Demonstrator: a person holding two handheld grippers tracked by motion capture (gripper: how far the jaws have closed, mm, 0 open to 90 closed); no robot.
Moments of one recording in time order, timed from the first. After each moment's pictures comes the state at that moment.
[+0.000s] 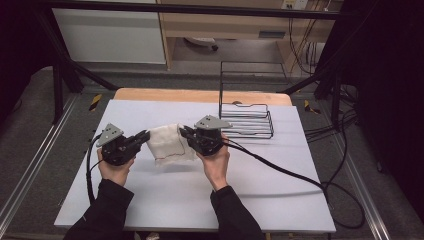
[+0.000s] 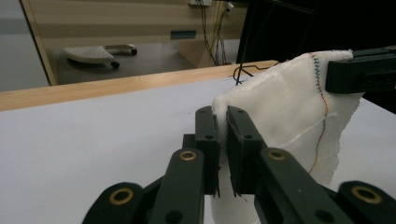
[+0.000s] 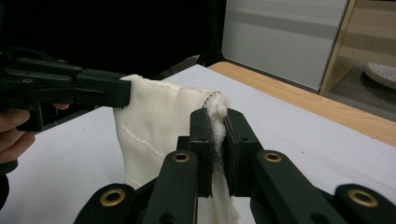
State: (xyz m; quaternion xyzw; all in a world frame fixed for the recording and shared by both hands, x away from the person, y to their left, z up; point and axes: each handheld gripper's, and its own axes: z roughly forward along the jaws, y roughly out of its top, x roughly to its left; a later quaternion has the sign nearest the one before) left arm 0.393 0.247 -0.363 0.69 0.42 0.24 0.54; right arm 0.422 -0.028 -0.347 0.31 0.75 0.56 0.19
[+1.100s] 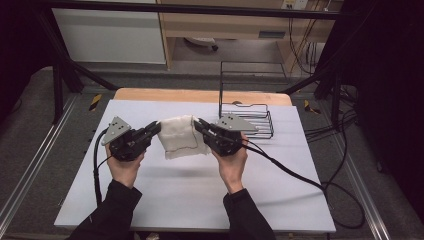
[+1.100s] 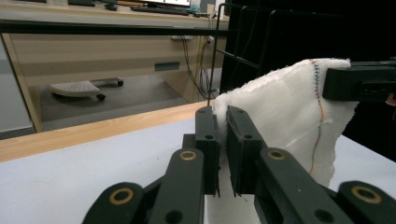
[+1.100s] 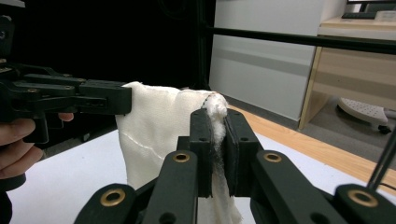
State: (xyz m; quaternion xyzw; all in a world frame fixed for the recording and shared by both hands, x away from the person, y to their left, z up) left arm 0.383 0.209 -0.324 0.67 0.38 0.25 0.59; right arm 0.396 -0.071 -0.310 0.30 0.70 0.60 0.23
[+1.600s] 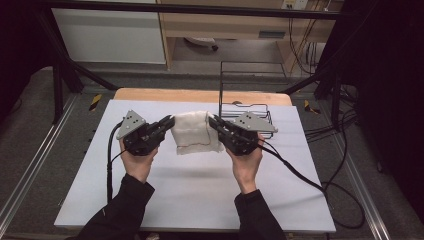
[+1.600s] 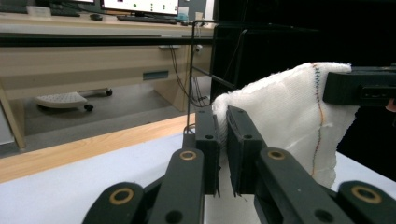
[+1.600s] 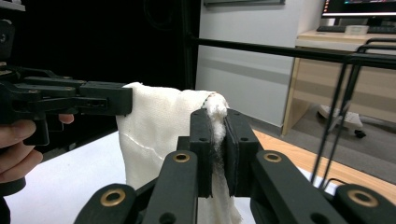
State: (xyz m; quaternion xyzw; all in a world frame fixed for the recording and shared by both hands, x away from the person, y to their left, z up) left arm 0.389 0.176 -0.309 0.67 0.36 0.25 0.60; right arm 0.389 -0.104 -0.297 0.31 0.69 0.60 0.26
